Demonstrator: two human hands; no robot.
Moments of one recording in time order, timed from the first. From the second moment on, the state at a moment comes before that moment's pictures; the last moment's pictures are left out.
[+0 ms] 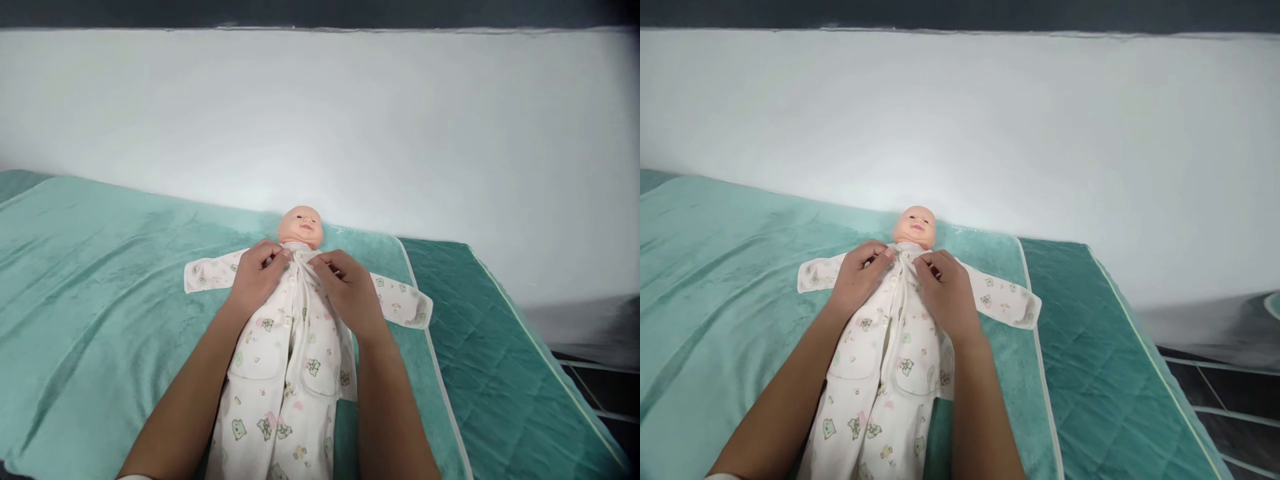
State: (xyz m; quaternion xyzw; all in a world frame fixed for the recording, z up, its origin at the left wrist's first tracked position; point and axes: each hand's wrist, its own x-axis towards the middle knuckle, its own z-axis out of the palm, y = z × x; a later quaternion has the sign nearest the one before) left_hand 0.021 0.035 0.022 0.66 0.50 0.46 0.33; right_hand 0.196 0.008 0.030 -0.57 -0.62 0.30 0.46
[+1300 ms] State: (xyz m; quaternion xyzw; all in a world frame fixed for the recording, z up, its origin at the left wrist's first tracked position) left_hand 0.011 0.016 0.053 0.61 0.42 0.33 0.58; right_hand 0.203 -0.007 0.043 -0.53 -0.54 0.54 0.36
